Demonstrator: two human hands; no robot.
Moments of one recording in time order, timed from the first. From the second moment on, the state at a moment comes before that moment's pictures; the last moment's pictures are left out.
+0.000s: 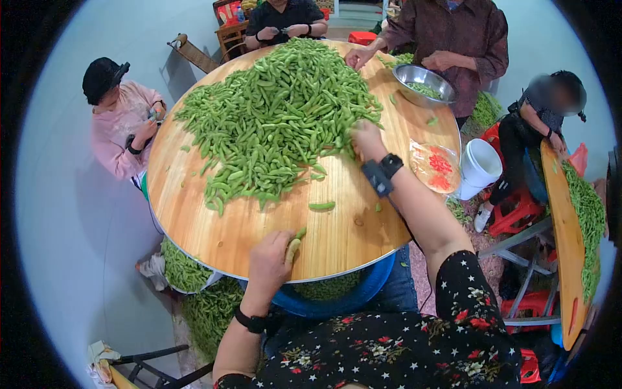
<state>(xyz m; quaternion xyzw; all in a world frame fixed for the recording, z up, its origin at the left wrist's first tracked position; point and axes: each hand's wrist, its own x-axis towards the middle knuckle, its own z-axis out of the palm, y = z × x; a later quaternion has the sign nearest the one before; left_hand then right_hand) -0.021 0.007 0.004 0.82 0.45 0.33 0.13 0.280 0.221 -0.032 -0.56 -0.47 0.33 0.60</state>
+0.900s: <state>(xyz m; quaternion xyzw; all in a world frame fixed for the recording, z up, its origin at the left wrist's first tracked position) -0.018 0.001 -0.003 0.76 0.55 0.34 0.09 0.262 0.065 0.018 -0.54 -0.66 0.24 0.46</state>
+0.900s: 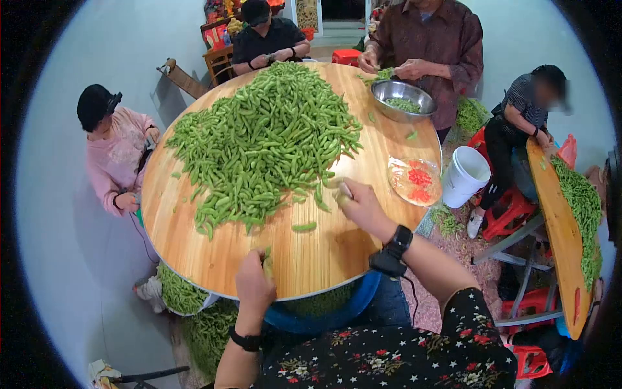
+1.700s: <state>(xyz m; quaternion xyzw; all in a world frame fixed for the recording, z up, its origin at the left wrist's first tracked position) -0.001 0.004 0.006 0.67 0.41 0.44 0.43 0.180 -0.001 0.027 -0.37 -0.56 0.64 0.37</state>
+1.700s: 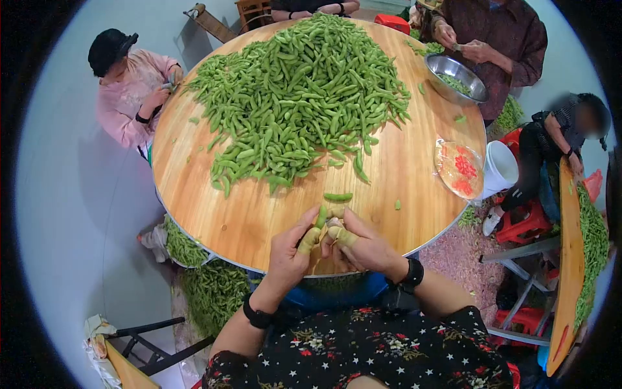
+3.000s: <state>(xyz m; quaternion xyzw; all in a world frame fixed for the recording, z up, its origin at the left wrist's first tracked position) 0.019 -0.007 0.015 0.74 0.43 0.43 0.28 0.168 -0.006 -0.008 -0.45 -0.54 0.54 0.46</state>
